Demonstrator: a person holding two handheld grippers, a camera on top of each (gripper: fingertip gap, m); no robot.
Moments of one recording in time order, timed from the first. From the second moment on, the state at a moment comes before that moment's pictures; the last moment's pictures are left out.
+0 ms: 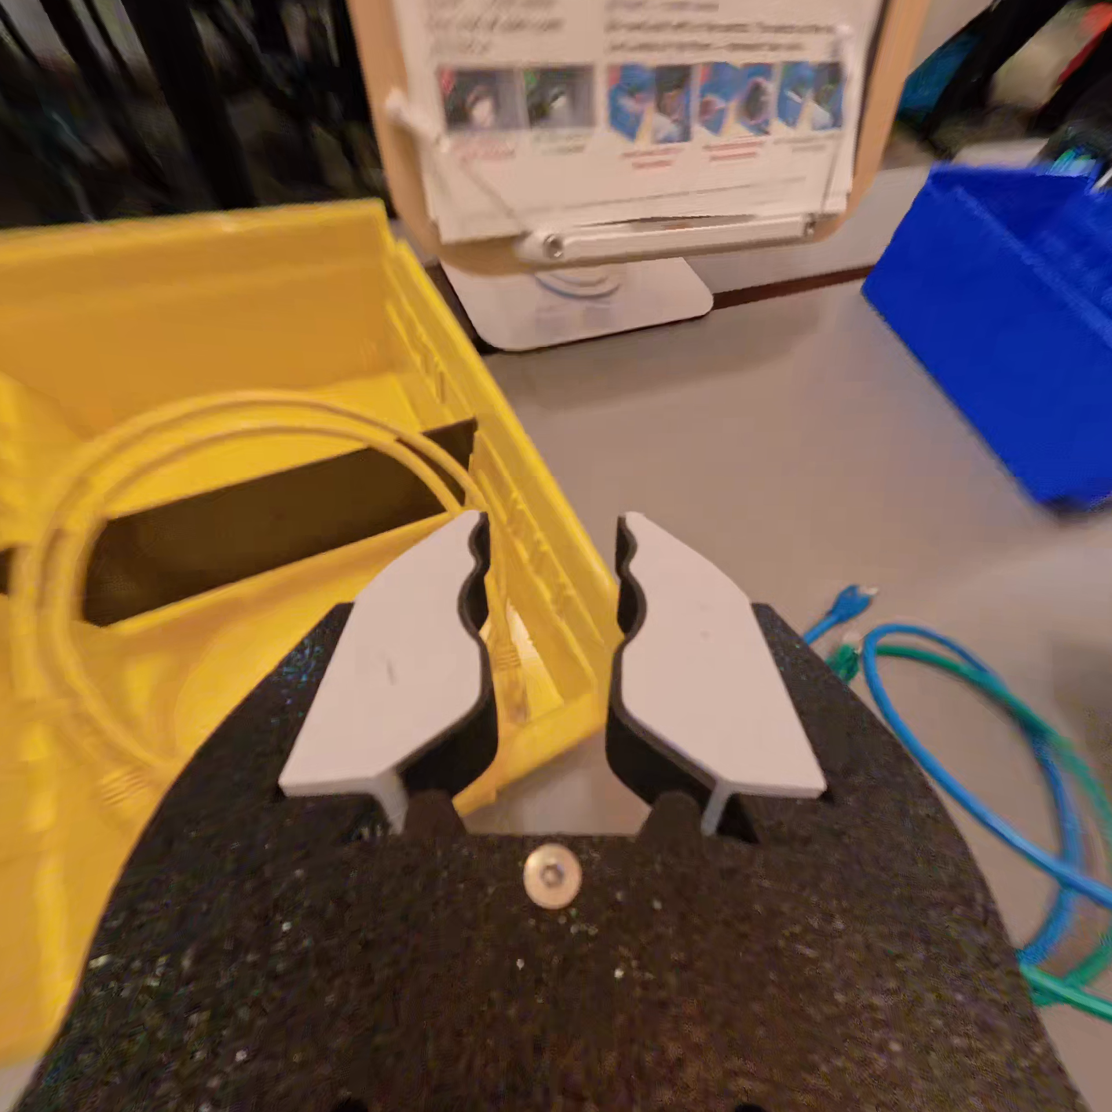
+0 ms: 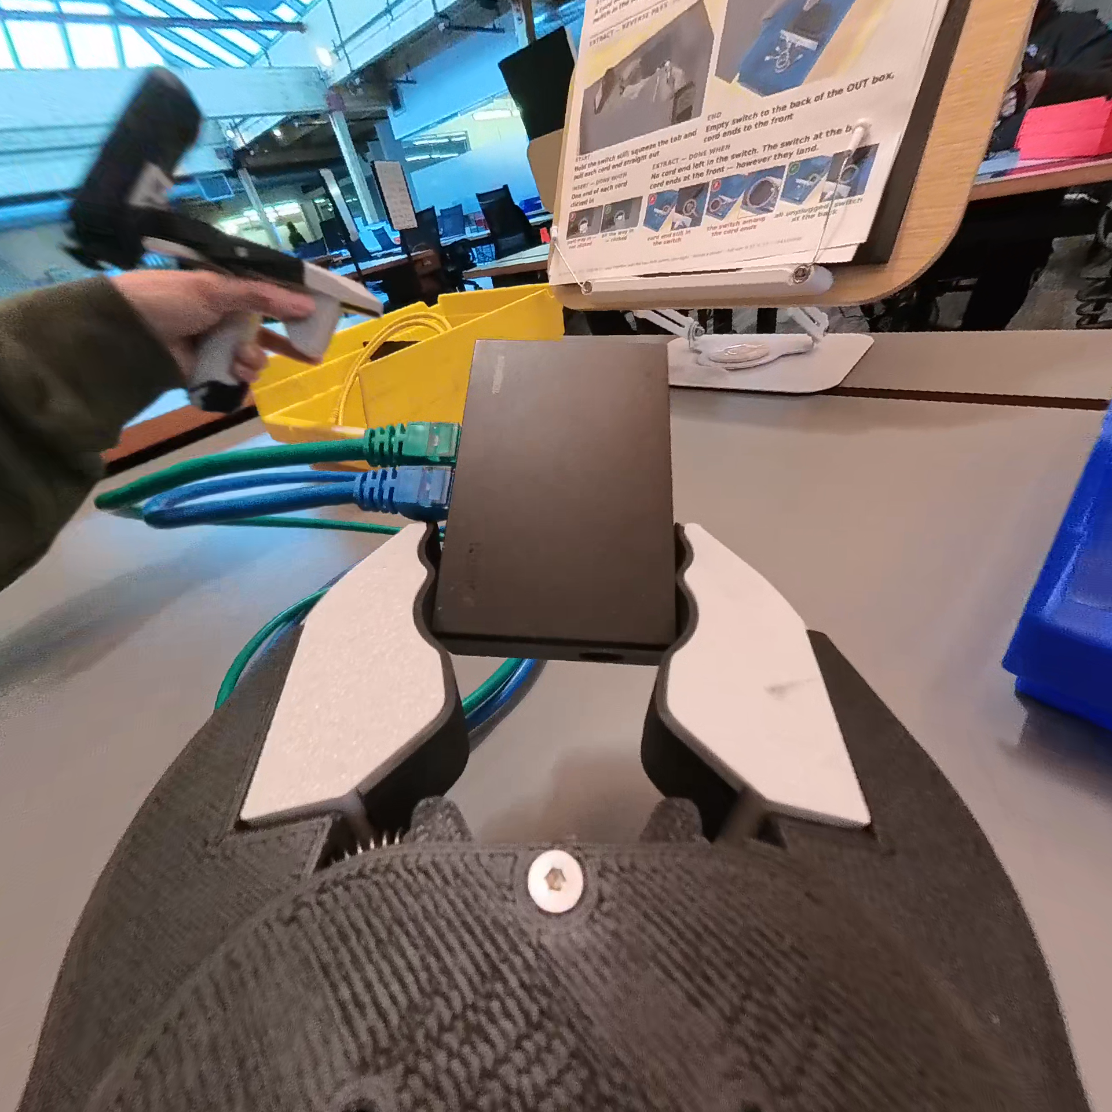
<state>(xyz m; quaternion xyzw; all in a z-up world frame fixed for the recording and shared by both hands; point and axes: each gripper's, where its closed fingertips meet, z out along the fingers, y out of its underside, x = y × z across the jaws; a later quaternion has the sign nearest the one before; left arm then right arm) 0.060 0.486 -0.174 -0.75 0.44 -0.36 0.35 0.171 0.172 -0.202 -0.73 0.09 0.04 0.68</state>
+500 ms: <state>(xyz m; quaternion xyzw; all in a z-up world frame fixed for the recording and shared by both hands) 0.091 0.506 -0.241 -0.79 0.37 -0.49 0.10 0.168 0.173 -0.202 -0.73 0.08 0.06 0.68</state>
